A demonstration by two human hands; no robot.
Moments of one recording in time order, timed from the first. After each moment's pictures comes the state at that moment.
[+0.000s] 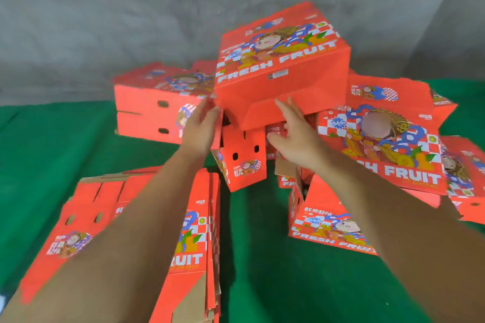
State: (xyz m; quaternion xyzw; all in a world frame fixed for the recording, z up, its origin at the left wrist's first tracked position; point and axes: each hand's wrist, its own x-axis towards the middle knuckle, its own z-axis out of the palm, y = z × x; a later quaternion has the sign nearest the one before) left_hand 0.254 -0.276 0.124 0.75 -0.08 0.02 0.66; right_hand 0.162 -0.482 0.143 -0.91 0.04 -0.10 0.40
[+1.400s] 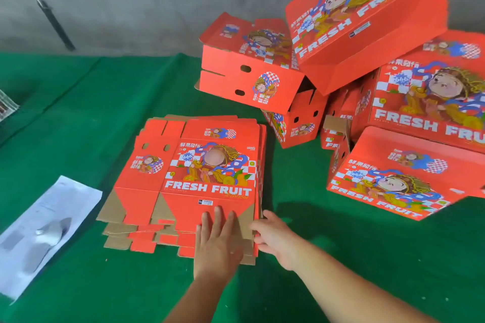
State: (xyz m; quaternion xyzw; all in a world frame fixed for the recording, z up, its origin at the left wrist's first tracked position) left_hand -0.043 -0.128 -0.115 0.99 -0.05 -0.11 0.11; right_hand -0.025 -0.291 -0.040 -0.66 0.27 0.31 0.62
